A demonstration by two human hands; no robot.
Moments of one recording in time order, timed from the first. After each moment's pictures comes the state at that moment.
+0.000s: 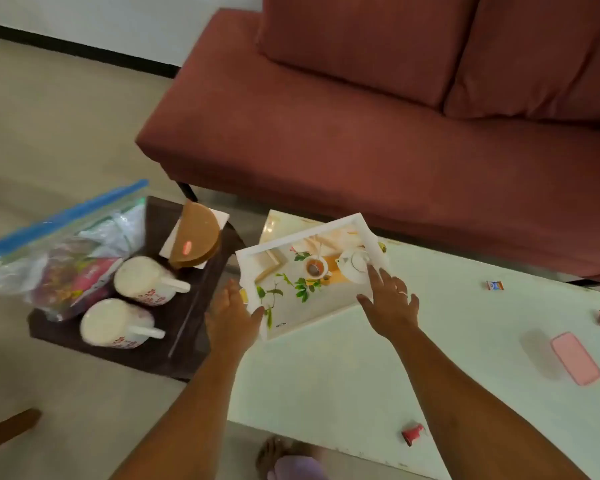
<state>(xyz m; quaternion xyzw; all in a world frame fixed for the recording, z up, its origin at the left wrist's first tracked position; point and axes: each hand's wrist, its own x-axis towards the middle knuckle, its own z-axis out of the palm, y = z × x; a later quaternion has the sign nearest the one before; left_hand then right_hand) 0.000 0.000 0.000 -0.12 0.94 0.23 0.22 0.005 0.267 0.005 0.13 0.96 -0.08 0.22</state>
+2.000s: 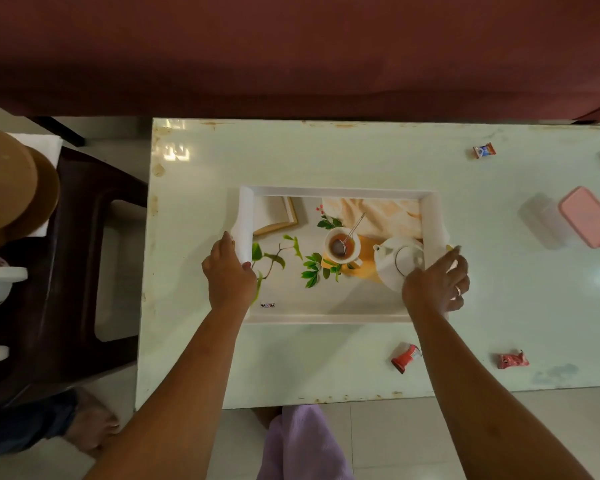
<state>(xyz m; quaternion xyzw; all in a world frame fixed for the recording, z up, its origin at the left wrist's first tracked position) 0.000 0.120 -0.155 -0.08 0.93 0.27 0.22 0.111 0.370 -0.161 0.61 0.76 -0.21 0.05</state>
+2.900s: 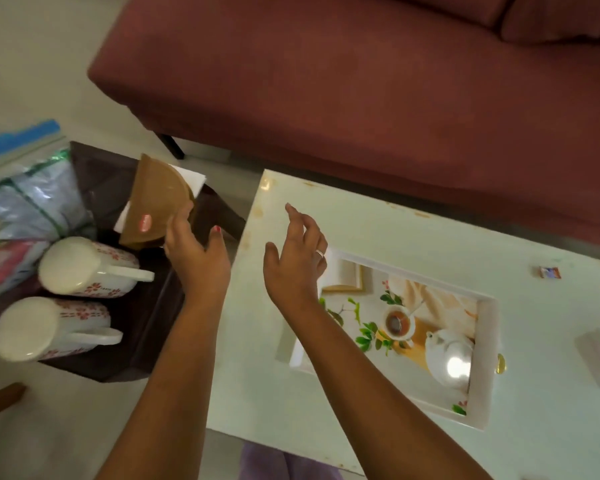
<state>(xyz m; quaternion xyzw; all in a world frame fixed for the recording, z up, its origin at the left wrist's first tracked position) -0.095 0.013 -0.034 -0.29 0.82 0.49 -0.07 -0.078 0.117 -0.032 0.17 0.90 -0.40 0.07</state>
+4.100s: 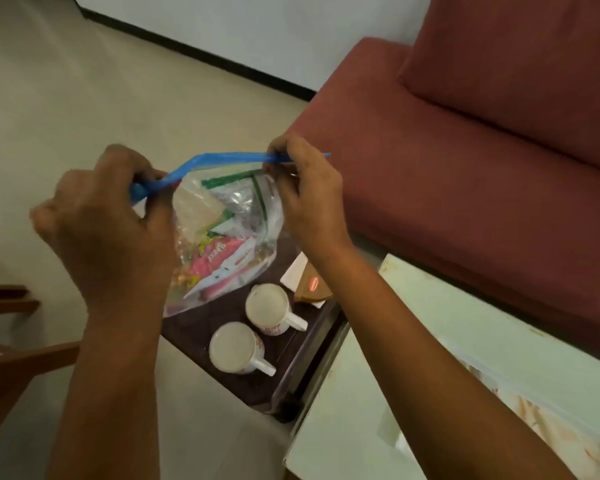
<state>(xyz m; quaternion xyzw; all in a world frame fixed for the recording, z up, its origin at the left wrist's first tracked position) -0.084 -0.239 0.199 -0.19 0.89 0.21 -0.34 -0.176 -0.092 0.162 -0.21 0.77 -0.58 -0.14</state>
